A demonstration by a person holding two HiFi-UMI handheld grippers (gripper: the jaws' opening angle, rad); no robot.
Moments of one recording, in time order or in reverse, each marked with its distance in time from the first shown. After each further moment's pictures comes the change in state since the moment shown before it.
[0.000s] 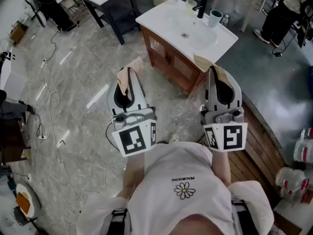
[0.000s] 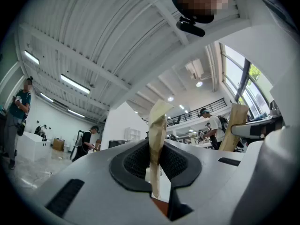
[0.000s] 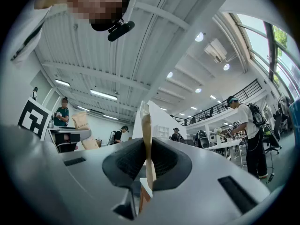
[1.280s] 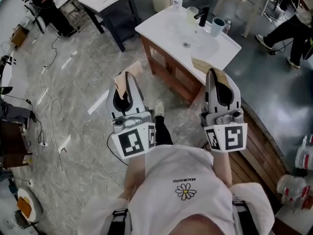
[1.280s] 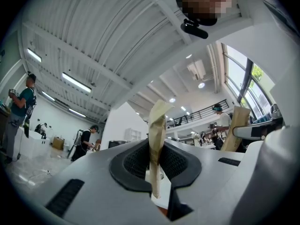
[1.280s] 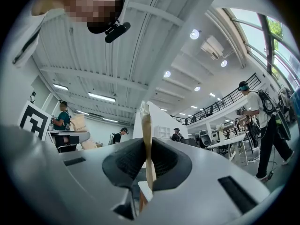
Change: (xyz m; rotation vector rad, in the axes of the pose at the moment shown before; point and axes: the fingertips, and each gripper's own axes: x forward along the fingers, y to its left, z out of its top) left arm 0.064 0.008 -0.037 -0.014 -0.022 0.021; right arm 0.061 -0.029 -0.041 0.057 -0.022 0.010
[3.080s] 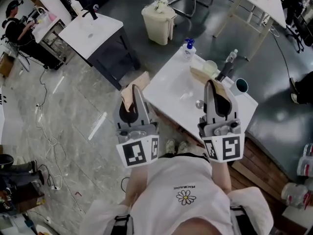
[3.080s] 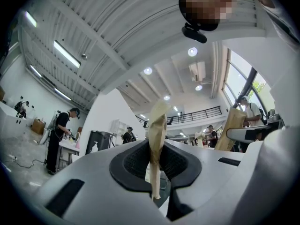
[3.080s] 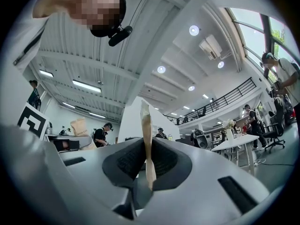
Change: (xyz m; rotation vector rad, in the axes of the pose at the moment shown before) left arm 0.428 0.081 -0.121 -0.120 0.031 -0.164; right arm 0.408 -0.086 -0.097 -0.042 0.015 -0.126
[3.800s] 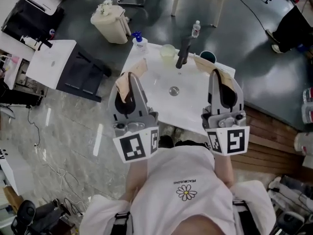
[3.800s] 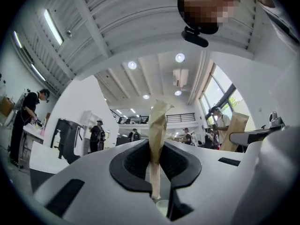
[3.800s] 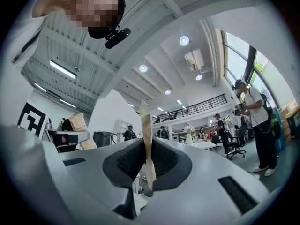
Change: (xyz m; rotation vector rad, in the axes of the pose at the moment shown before) left arm 0.042 -0.149 -0.021 -0.081 -0.005 -0.324; right arm -0.097 -0.123 0.002 -0.086 0.030 -0.356
